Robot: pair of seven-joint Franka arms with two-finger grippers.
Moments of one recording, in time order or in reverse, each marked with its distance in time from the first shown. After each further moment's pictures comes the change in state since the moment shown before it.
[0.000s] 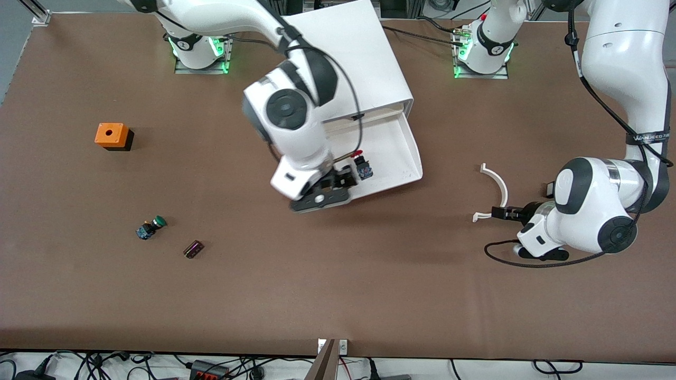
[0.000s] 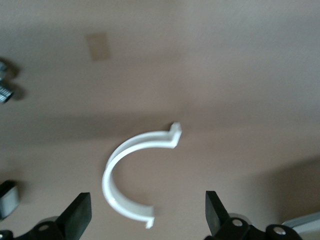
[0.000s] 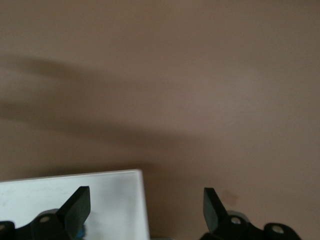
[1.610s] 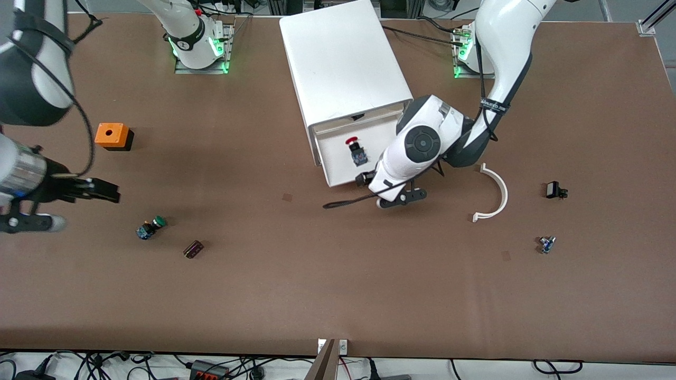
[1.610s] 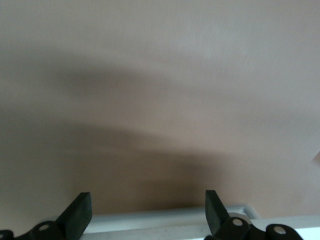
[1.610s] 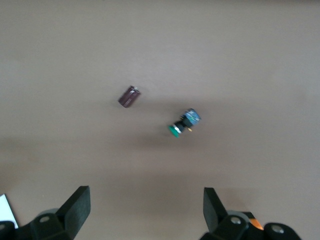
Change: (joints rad) left arm -0.383 -0.128 -0.185 -0.305 -0.027 0.384 -0.789; right arm -0.581 -0.323 -0.031 -0.157 -0.064 -0.354 -0.419
